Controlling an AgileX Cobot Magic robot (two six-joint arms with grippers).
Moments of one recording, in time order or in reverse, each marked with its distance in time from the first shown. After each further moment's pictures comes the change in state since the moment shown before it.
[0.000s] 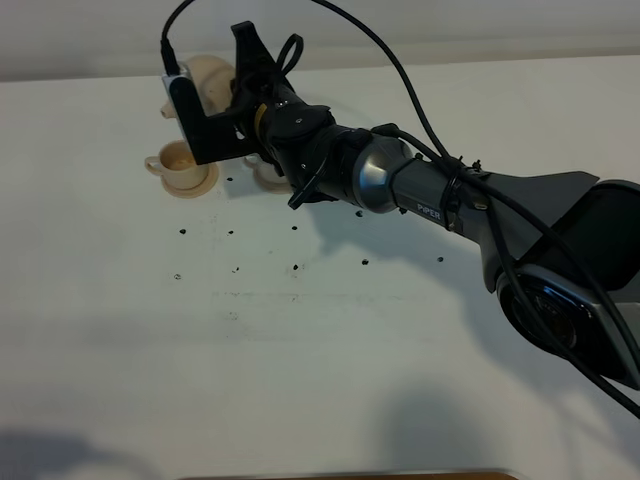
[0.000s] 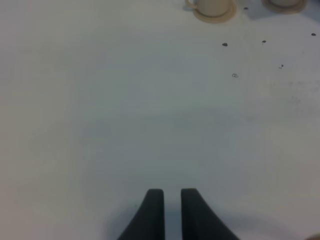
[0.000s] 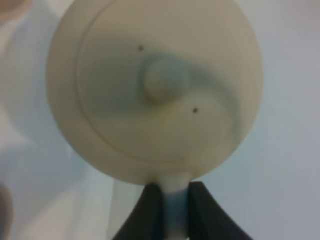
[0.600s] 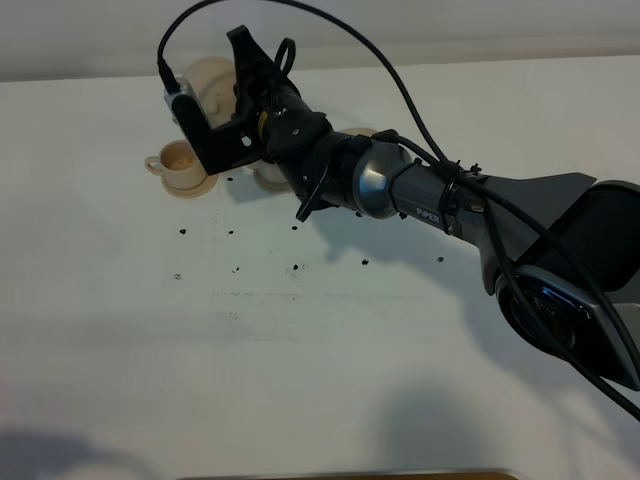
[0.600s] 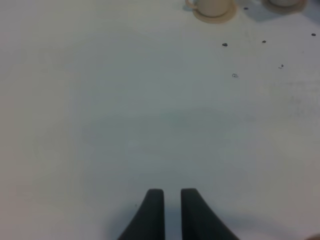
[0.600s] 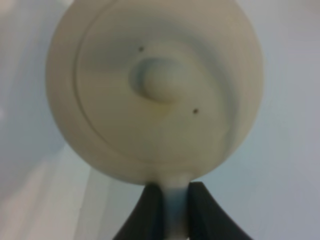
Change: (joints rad) left arm 0.000 0.000 0.000 0.000 0.000 0.000; right arm 0.005 0.001 0.027 -0.127 0.031 0.000
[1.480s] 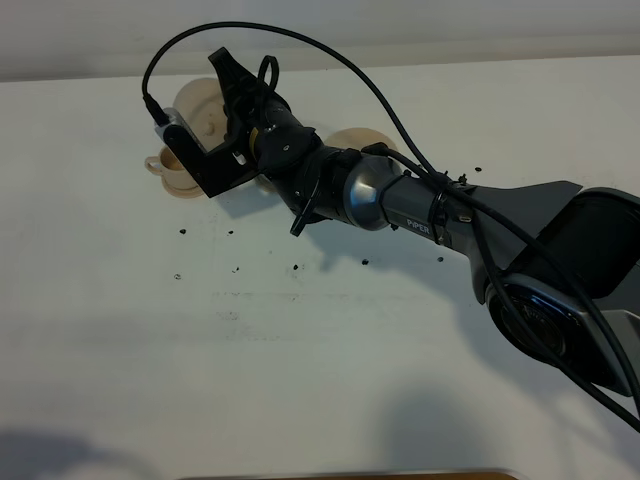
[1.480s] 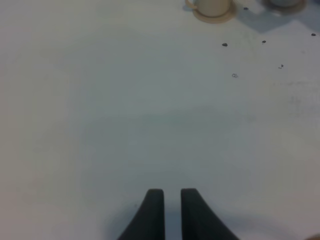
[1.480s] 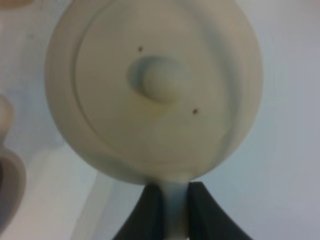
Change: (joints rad) left arm 0.000 0.000 0.000 0.000 0.000 0.000; right arm 0.019 0.017 0.005 -0.026 -0.006 -0.097
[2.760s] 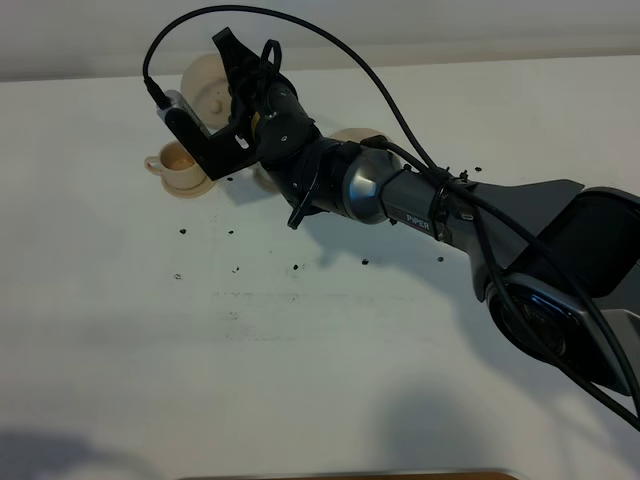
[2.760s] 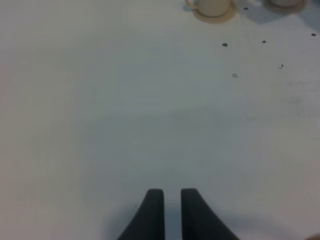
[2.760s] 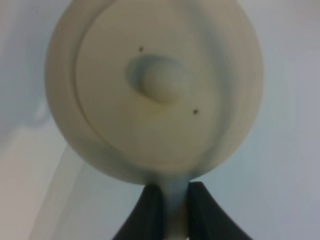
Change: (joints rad) left arm 0.000 0.000 0.000 0.000 0.000 0.000; right arm -0.001 0.002 -0.034 0.001 0.083 -0.032
